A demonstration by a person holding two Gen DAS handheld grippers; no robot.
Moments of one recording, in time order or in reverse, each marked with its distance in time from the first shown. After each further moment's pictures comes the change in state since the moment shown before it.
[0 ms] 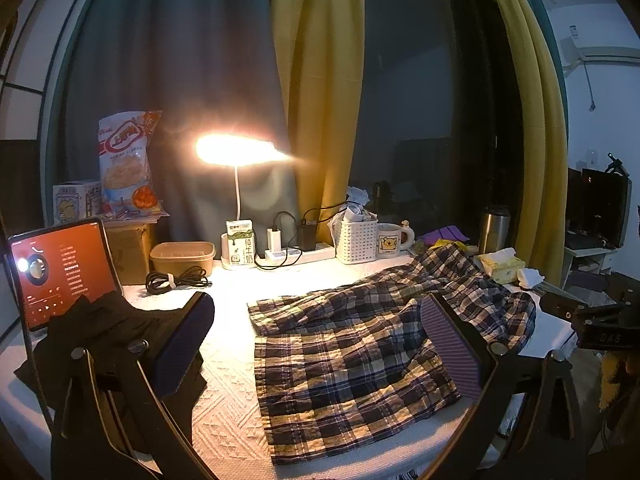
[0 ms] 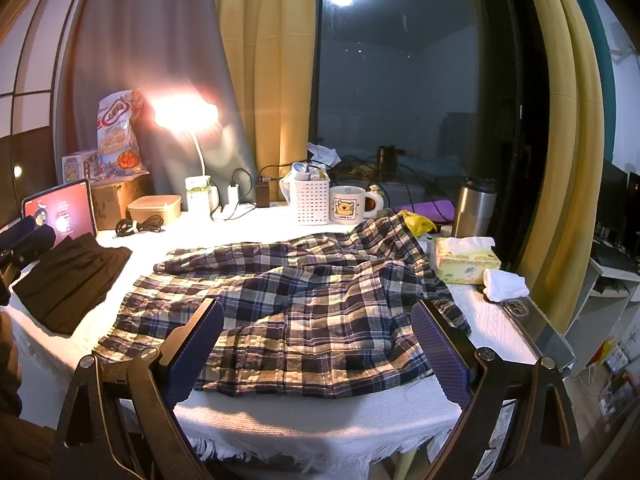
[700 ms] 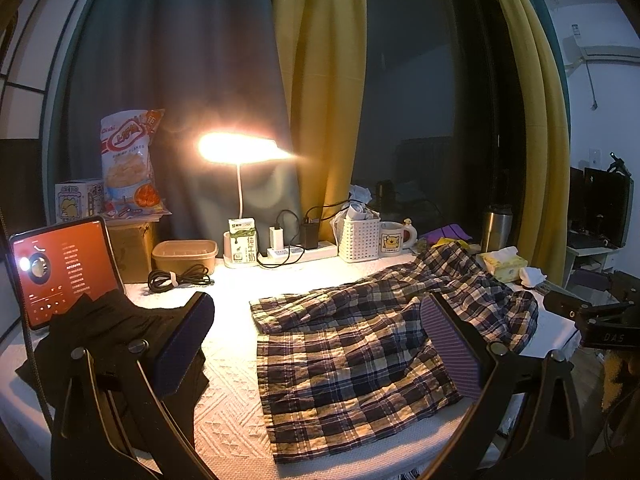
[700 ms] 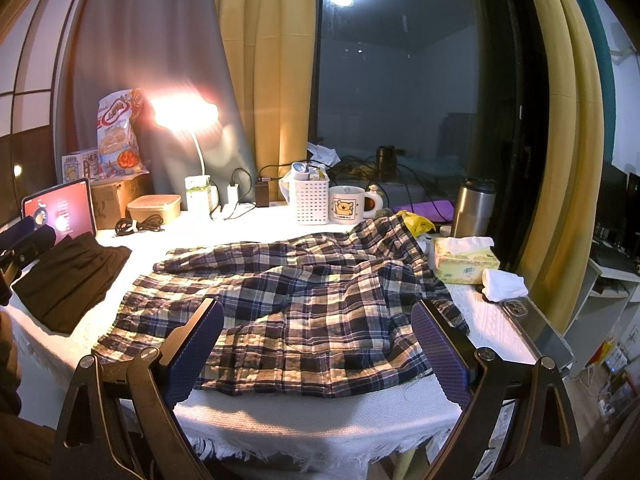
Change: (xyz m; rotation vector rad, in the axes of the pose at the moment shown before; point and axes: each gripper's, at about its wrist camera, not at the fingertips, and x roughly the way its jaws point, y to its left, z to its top) left arm 0.001 0.002 -0.001 0.000 0.005 0.006; right arm -0.001 0.000 0.001 -0.003 0.000 -0.001
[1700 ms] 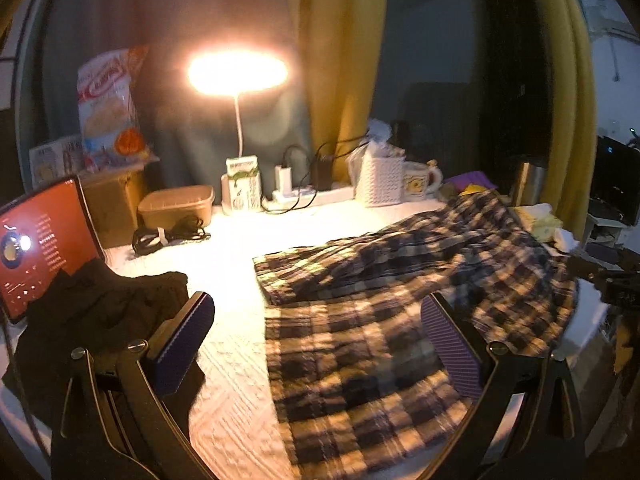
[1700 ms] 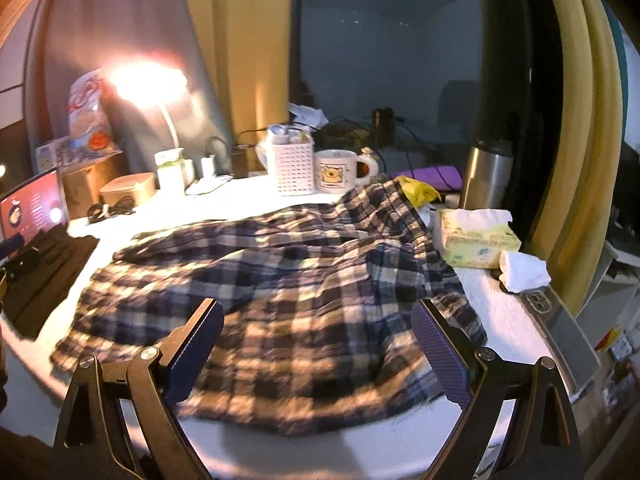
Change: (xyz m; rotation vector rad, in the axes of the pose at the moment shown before) left arm 0.105 0.028 -0.010 -0.005 0.246 0.024; right arm 0.095 -0.044 0.004 0.034 0.123 0.006
